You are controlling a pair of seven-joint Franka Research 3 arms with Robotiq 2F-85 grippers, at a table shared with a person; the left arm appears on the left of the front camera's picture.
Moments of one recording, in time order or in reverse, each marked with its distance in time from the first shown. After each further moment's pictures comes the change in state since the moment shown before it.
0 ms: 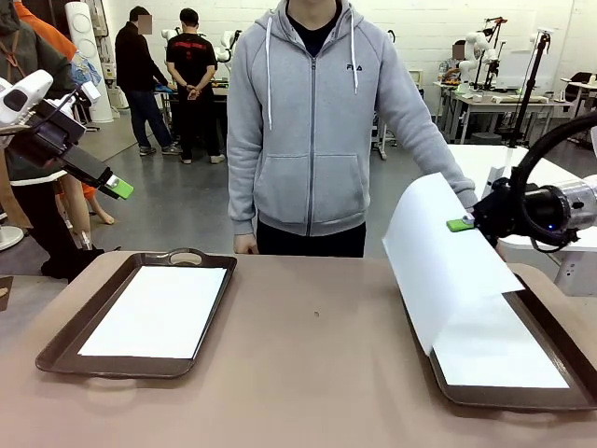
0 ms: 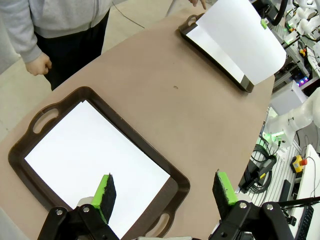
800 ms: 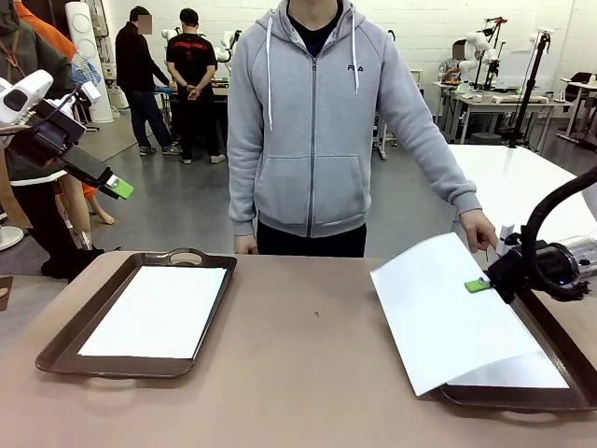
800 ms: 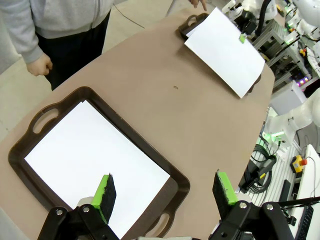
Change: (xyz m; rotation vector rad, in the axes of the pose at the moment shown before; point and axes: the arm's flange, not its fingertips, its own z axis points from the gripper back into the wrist) left arm 0.000 0.000 0.000 0.000 0.000 0.000; right arm -0.028 -0.116 0.051 -0.128 -0.012 -0.076
